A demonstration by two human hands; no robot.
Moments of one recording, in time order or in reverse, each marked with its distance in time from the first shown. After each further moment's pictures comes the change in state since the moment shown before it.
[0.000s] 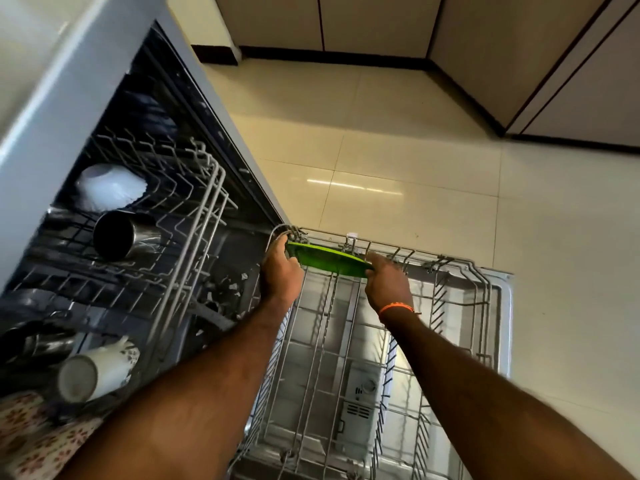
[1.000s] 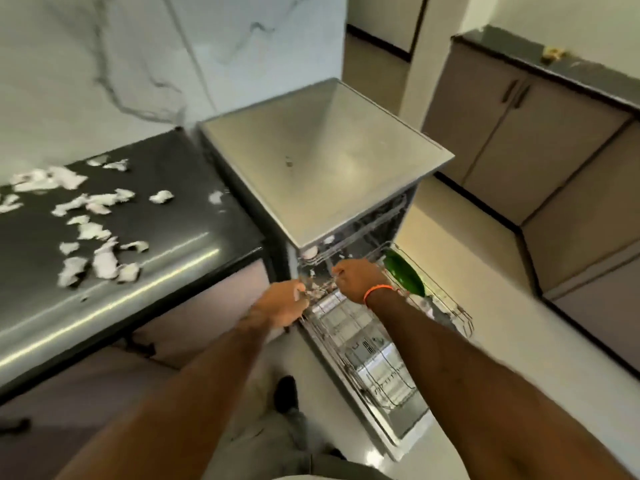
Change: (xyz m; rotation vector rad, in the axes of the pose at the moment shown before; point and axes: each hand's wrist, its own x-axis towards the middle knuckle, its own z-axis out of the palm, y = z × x) left_hand -0.565 0.000 -0.374 0.137 -0.064 -0.139; right_hand -0.503 -0.245 -0.179 -0.645 -0.429 -0.907
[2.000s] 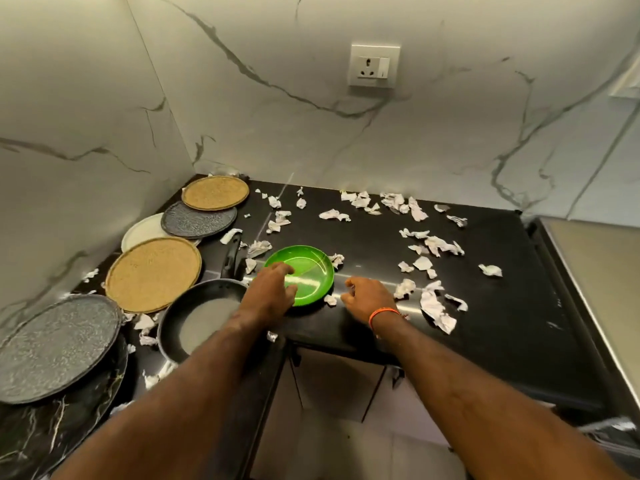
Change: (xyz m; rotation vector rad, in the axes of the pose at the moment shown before) left_hand -0.332 -0.424 -0.201 -0.123 0.849 -0.633; right_hand 0.058 -0.569 0.137 0.008 -0.124 -0.606
